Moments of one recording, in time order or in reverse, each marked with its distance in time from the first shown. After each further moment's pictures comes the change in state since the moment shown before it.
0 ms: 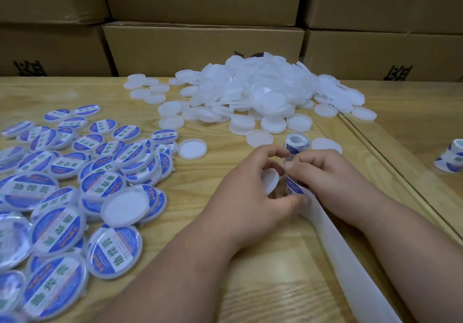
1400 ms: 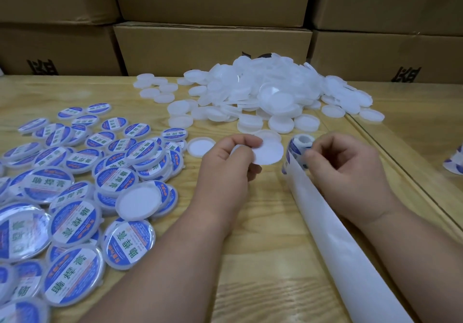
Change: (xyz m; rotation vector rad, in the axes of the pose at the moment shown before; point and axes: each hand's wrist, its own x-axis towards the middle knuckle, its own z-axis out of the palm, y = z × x) left_hand 0.006 0.002 -0.019 -0.618 0.349 -0.220; right_hand -0.002 0.008 0.008 0.029 0.385 -0.261
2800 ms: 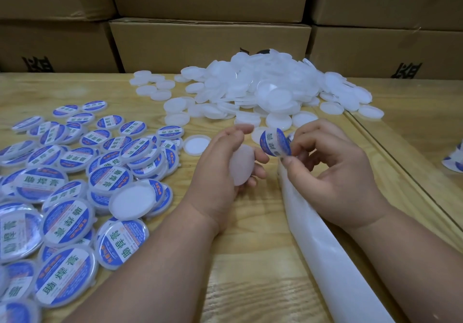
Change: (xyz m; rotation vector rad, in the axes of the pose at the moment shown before) left_hand 0.001 0.002 -0.004 -0.176 -0.166 0.001; right_hand -0.001 -0.007 0.011 -0.143 -0.062 -0.332
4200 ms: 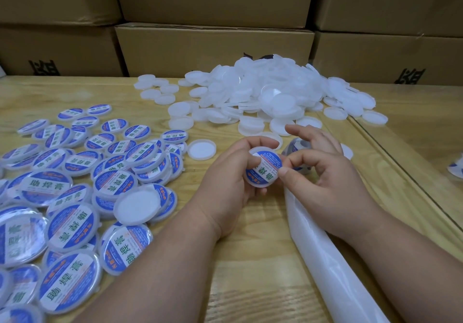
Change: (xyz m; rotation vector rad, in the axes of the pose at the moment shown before) left_hand 0.005 -0.003 -0.002 0.028 -0.139 -0.107; right_hand -0.001 -0.010 0.004 -0.064 -0.138 0.292
